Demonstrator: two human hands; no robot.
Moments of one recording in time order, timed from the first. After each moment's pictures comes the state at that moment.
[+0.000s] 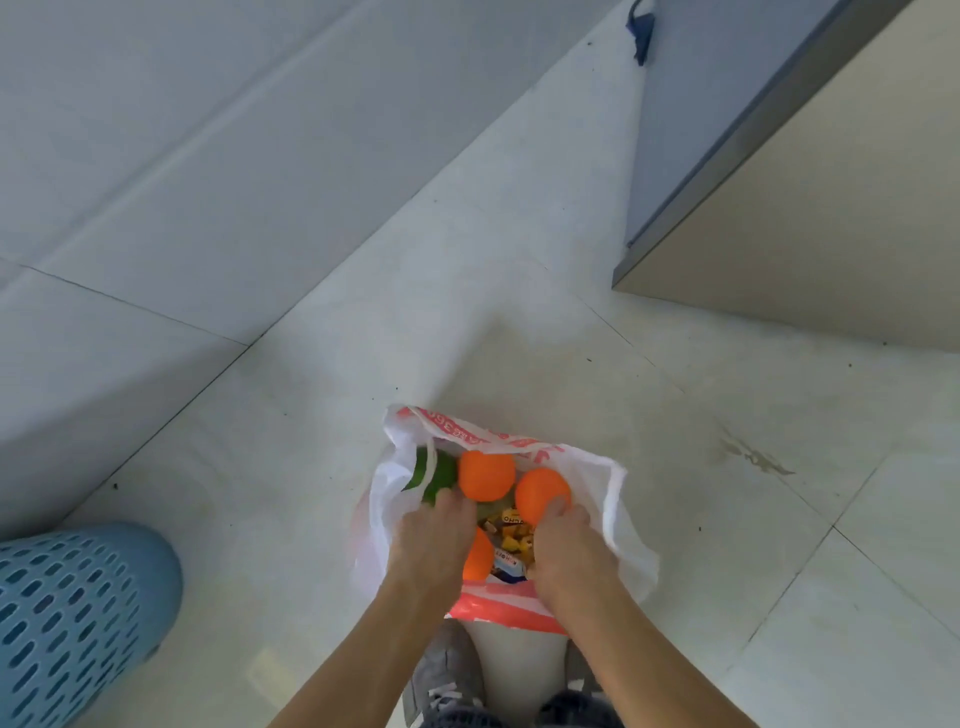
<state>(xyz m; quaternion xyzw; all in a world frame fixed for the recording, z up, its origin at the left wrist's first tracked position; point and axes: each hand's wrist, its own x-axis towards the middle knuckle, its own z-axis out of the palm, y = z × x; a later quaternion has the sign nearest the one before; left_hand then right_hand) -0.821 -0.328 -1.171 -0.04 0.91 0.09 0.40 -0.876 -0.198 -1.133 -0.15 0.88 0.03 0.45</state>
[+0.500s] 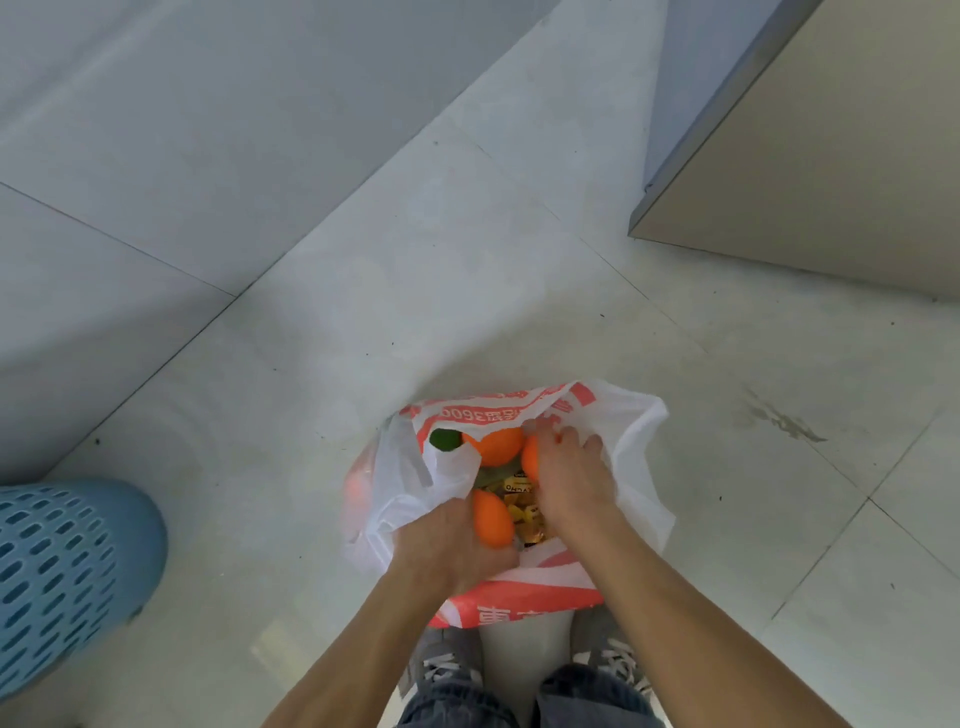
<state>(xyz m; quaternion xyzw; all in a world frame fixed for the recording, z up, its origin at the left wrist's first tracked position) -0.782 -0.301 -1.211 -0.25 0.82 0.34 0.38 -0.889 -0.190 -1.216 -0.14 0.91 0.01 0.39</state>
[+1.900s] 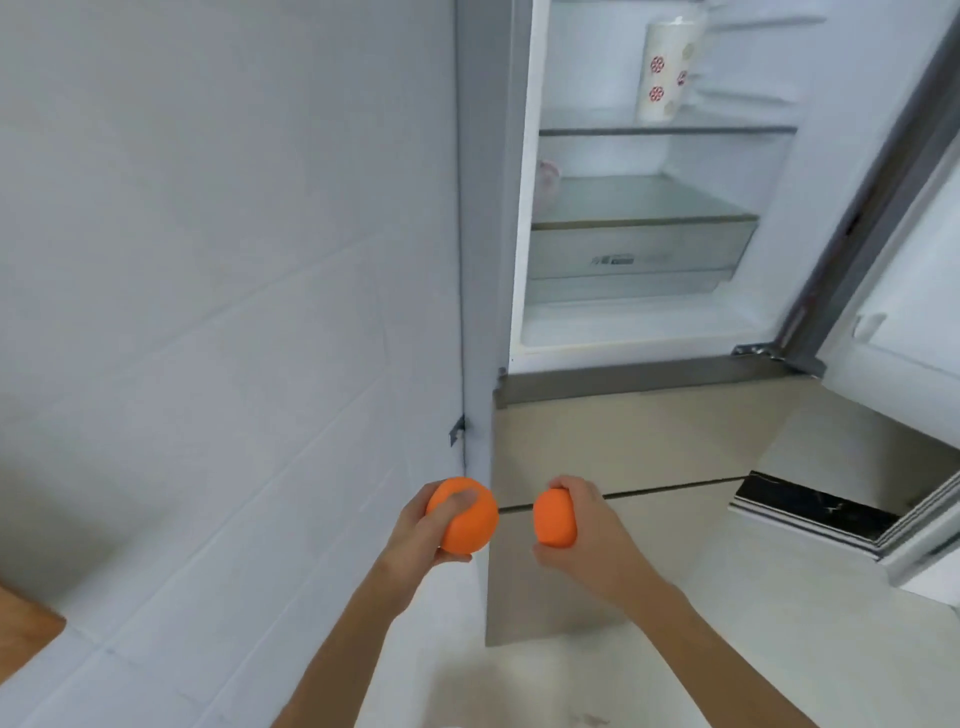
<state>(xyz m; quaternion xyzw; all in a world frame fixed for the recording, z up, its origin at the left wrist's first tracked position) -0.958 -0.310 -0.310 -0.13 0.67 0.72 0.11 -0.981 -0.084 -0.327 -0.08 0.91 -0.40 0.05</state>
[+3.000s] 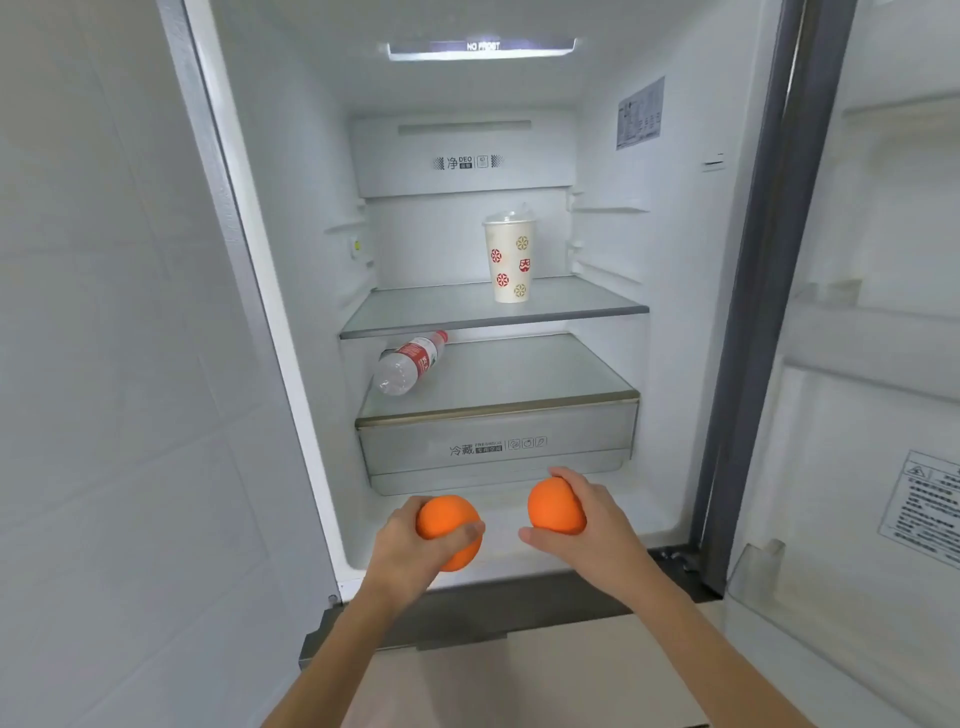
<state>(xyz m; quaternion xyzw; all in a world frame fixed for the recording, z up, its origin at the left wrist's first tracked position) -1.217 -0.089 -0.194 -0.10 0.83 0.54 -0.08 -1.244 0.137 -0.196 -0.10 0.86 -0.49 -0.04</state>
